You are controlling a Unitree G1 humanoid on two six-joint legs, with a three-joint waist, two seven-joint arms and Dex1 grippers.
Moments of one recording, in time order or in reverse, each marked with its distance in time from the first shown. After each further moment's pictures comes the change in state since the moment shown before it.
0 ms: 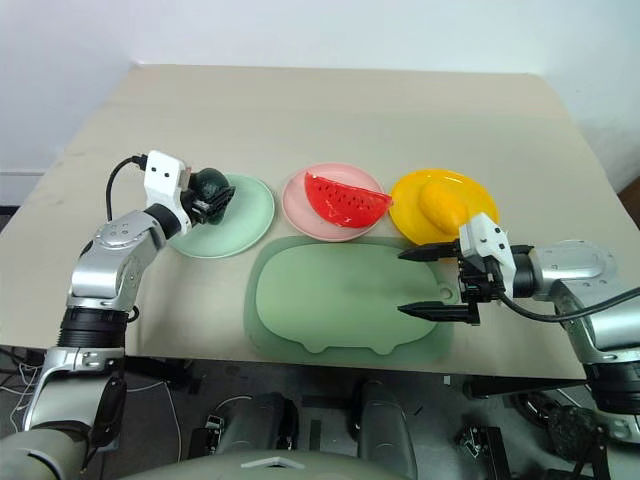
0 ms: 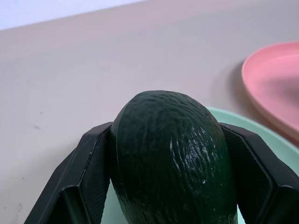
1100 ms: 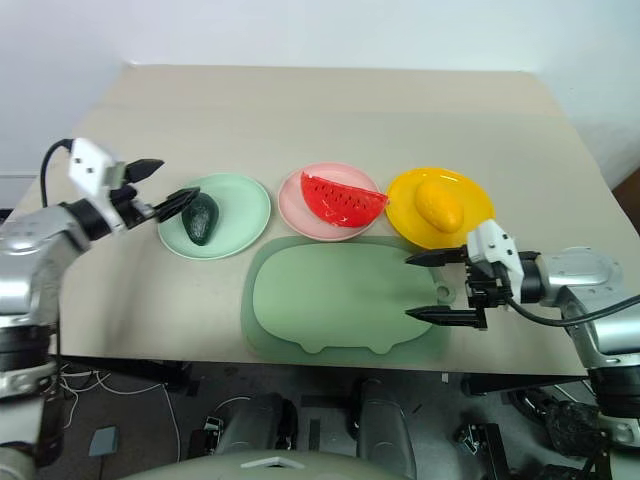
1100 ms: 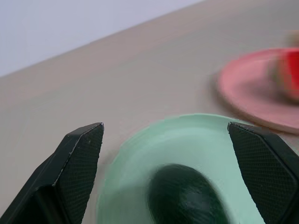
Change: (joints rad) left arm 0.183 0.315 0.234 -0.233 -0.231 0.042 -0.426; right arm 0.044 -0.013 -0.055 0.080 -0.007 -0.049 0.020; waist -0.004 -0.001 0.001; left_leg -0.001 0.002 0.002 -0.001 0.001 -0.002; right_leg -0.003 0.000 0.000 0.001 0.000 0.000
